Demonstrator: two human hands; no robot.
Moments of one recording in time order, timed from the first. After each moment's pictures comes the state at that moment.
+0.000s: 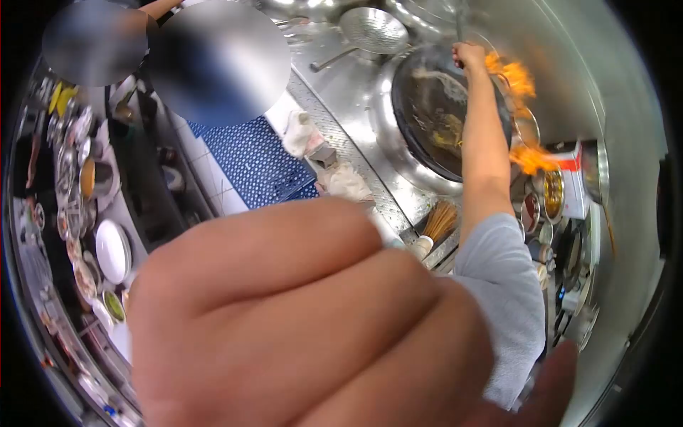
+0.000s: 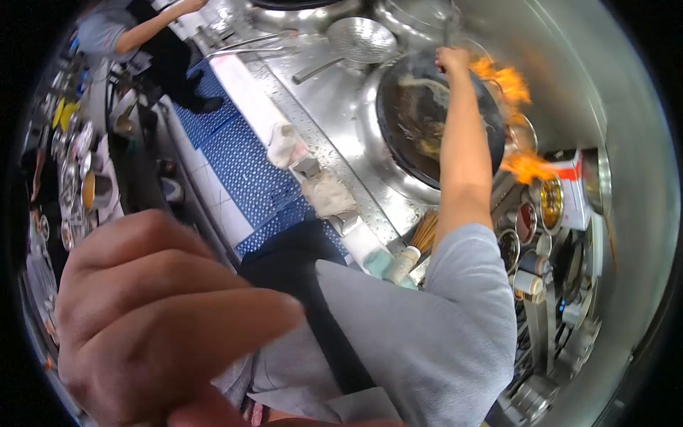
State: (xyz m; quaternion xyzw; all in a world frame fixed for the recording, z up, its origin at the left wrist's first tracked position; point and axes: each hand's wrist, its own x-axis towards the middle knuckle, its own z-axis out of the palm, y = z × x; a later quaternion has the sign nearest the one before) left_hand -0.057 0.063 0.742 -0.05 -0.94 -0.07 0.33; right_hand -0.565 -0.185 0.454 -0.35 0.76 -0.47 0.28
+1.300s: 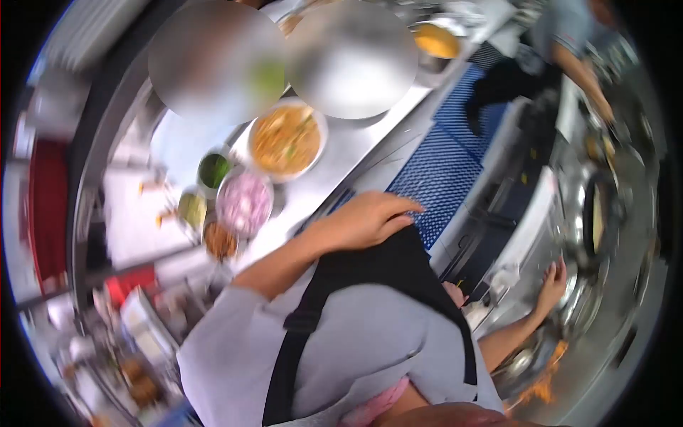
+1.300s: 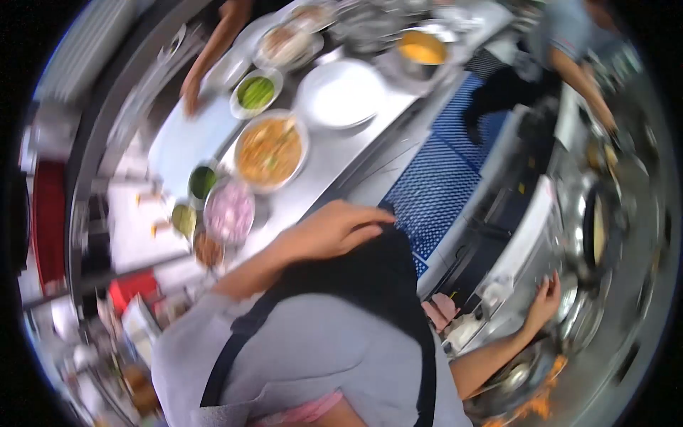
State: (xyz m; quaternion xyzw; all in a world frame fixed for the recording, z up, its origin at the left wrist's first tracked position) left_hand 0.332 0.246 0.492 0.64 -0.55 -0.28 0.45; right_hand -0.153 -0.139 0.429 -0.73 0.55 -0.31 0.25
